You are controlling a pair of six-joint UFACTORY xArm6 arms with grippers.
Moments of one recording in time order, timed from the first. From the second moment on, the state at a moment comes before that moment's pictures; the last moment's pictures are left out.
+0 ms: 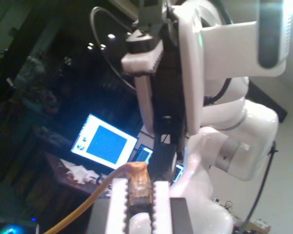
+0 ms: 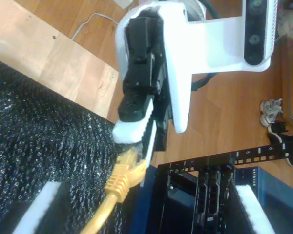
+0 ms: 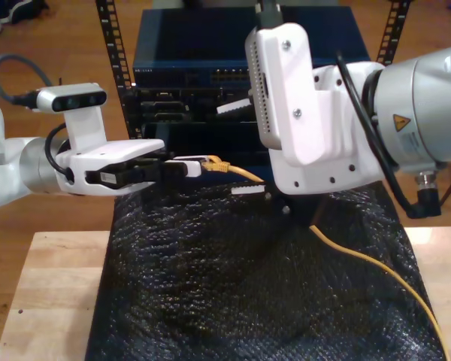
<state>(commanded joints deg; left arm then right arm) 16.1 3.0 -50.8 -78.6 131.0 -260.8 34.9 -45.0 -40.7 35.0 40.0 -100.8</state>
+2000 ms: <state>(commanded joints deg) 16.0 5.9 -49.0 -82.9 137.6 -265.1 39.4 -45.0 -39.4 35.4 36.2 -101.8</state>
